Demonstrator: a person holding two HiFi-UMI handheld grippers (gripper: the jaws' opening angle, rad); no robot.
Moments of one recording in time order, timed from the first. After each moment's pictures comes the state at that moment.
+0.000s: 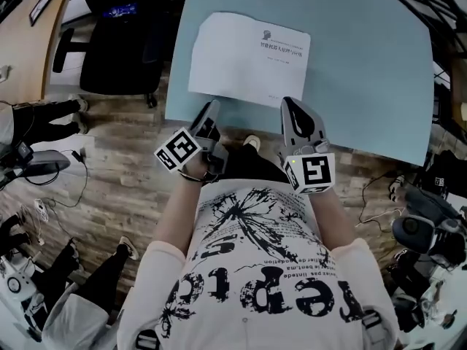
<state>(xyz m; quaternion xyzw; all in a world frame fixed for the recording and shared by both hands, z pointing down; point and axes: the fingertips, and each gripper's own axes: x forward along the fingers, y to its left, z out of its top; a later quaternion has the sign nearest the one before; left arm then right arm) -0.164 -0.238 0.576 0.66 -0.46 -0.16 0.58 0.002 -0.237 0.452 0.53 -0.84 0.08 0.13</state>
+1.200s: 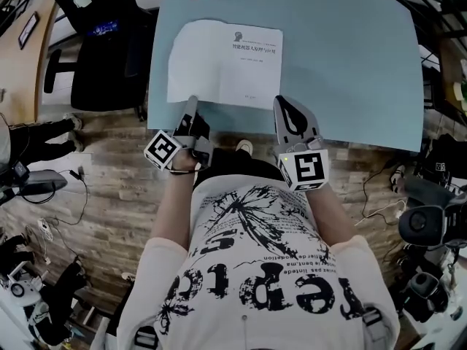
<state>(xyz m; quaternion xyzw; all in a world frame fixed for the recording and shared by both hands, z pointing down) -0.144 -0.263 0.561 0.65 -0.40 -0.29 0.57 0.052 -0.227 0.449 0.55 -0.82 0.06 0.13</state>
